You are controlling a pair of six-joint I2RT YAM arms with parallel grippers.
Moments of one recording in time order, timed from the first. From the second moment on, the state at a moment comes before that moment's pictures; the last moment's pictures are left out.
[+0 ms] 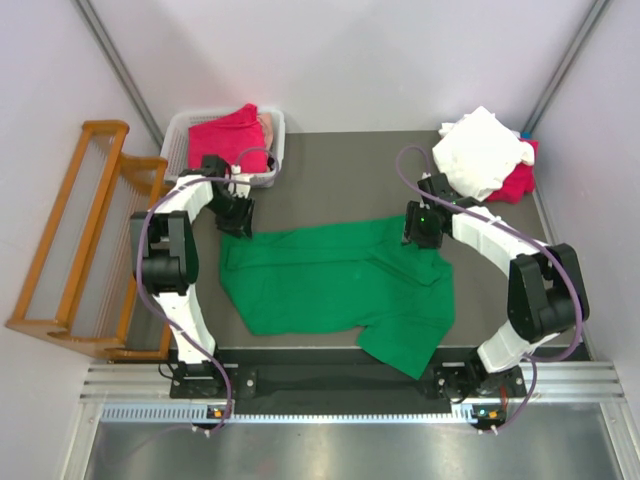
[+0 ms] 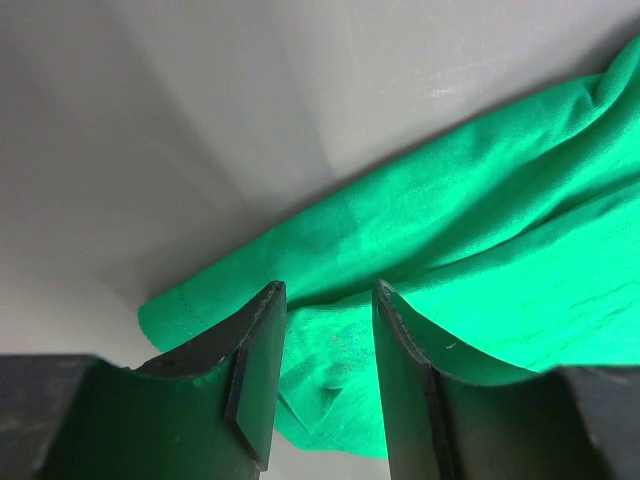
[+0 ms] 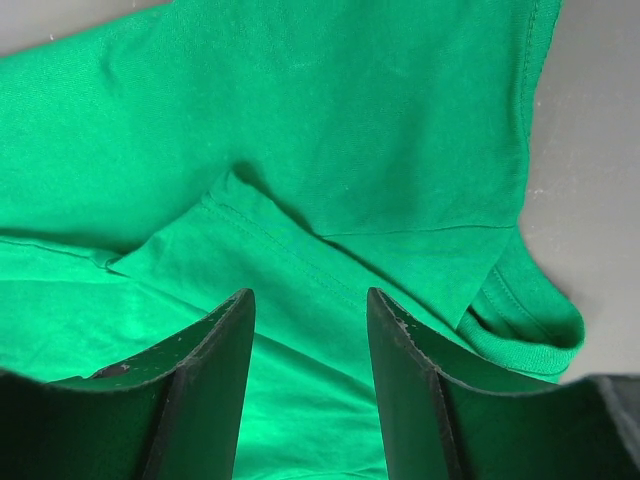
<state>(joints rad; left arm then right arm) 0.01 1.97 1.48 -0.84 0.32 0.26 0.33 1.59 1.07 -0.55 0.00 0.47</state>
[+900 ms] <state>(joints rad) 0.02 1.97 1.43 -0.84 0.32 0.27 0.33 1.59 1.07 -0.55 0.00 0.47</state>
